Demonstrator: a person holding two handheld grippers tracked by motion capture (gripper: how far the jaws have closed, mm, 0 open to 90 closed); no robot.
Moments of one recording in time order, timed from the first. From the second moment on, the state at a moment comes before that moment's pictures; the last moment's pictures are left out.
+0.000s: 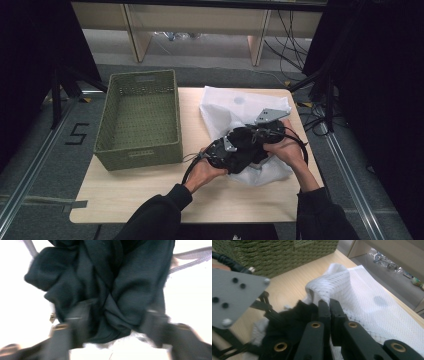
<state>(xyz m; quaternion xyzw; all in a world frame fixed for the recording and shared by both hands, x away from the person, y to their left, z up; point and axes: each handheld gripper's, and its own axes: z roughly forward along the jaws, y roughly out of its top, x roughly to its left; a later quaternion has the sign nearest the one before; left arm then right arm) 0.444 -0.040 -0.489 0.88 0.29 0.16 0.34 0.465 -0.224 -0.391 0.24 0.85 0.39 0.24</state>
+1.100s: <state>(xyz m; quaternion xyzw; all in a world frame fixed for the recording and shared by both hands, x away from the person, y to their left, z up) 0.467 -0.051 -0.494 0.83 0.35 0.13 0.42 0.461 -0.225 -0.387 0.24 0.85 0.41 0.23</state>
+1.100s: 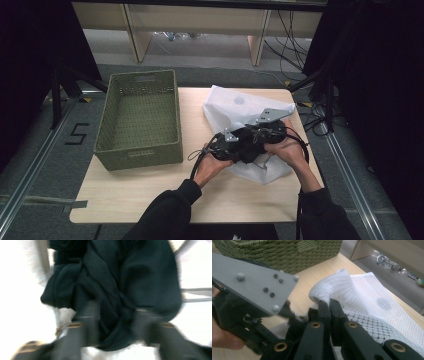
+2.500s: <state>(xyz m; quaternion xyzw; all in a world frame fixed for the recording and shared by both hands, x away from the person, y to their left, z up) 0.445 -0.019 -0.489 0.85 0.36 0.13 0.36 0.449 -0.230 -0.424 0.25 0.88 0.37 0.18</state>
